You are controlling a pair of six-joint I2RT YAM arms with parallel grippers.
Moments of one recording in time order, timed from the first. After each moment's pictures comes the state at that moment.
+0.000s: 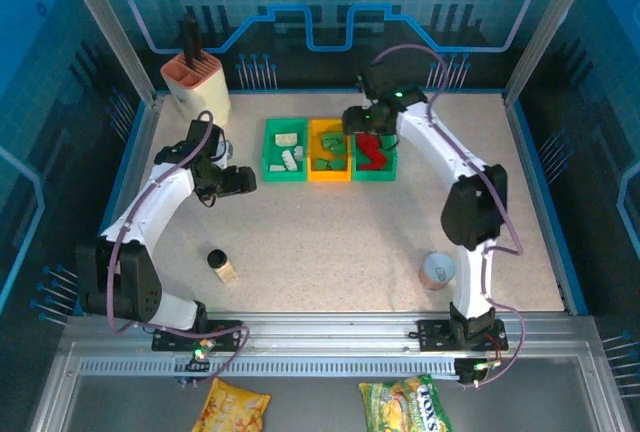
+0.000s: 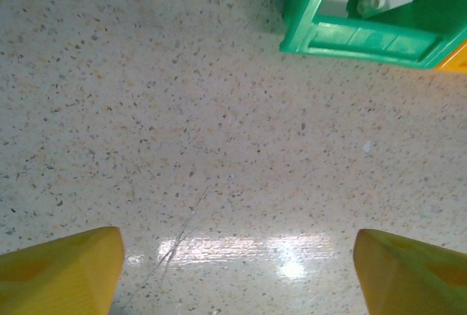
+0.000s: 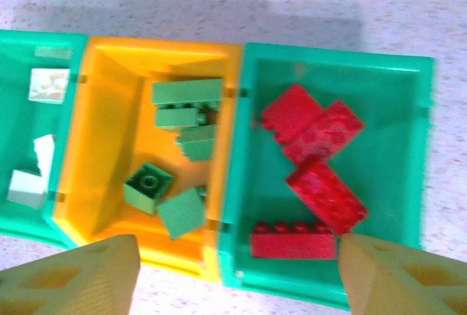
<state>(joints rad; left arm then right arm) -0.08 1.44 1.15 -0.88 0.15 -0.31 0.40 2.00 1.92 -0.91 0.04 0.33</state>
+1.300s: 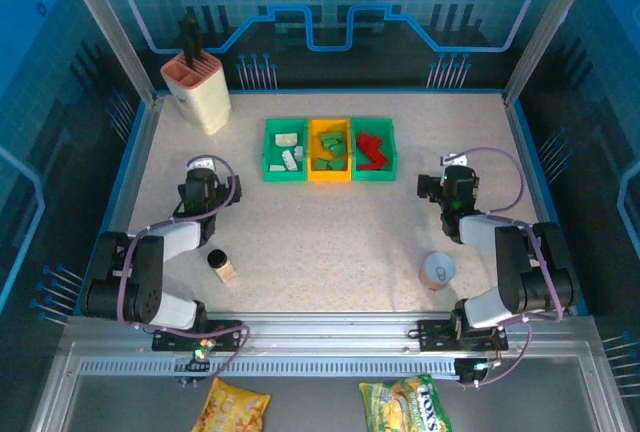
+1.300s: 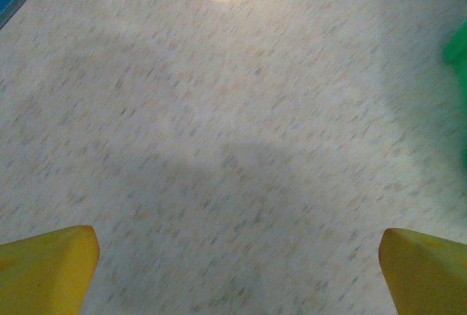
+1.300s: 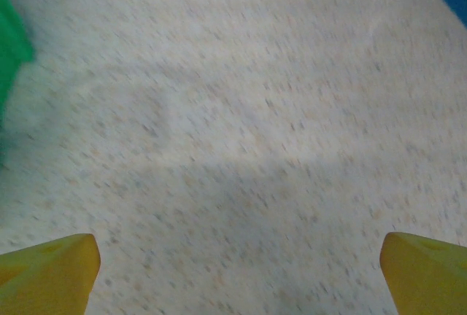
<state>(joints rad) -0.02 1.44 0.48 0.40 -0.21 -0.17 0.08 1.48 0.50 0.44 0.24 0.03</state>
